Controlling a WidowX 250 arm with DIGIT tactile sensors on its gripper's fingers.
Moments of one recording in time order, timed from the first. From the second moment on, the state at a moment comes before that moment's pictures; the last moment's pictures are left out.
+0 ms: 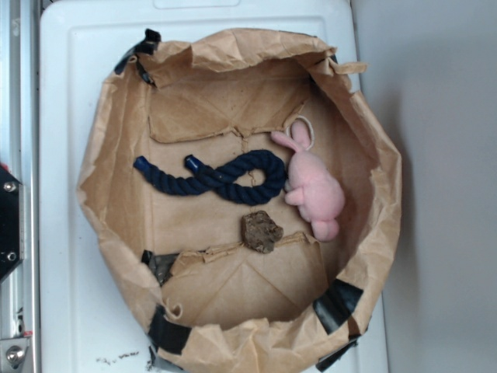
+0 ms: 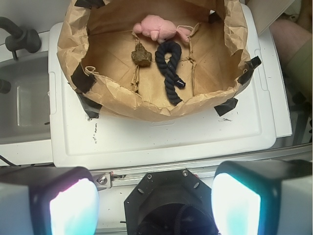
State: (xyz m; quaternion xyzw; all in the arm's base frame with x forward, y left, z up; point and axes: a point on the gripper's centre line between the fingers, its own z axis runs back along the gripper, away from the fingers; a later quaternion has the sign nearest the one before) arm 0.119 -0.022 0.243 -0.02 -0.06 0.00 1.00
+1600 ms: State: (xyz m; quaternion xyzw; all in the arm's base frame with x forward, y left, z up) arm 0.140 -0.018 0.229 -0.01 -0.03 0.00 1.00
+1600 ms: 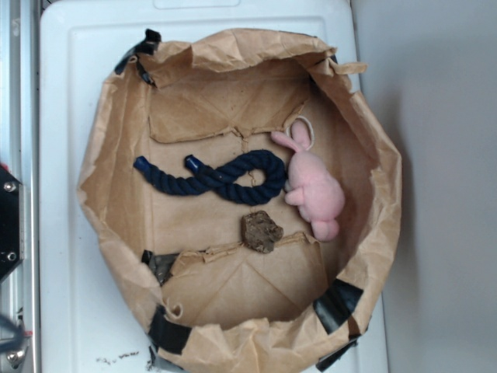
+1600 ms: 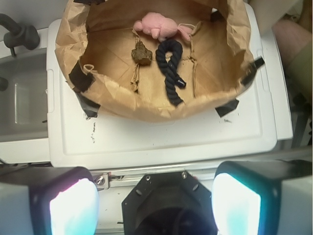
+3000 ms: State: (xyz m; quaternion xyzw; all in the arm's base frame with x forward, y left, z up) arm 0.191 -0.028 0.203 -0.05 -0.08 -0.23 0.97
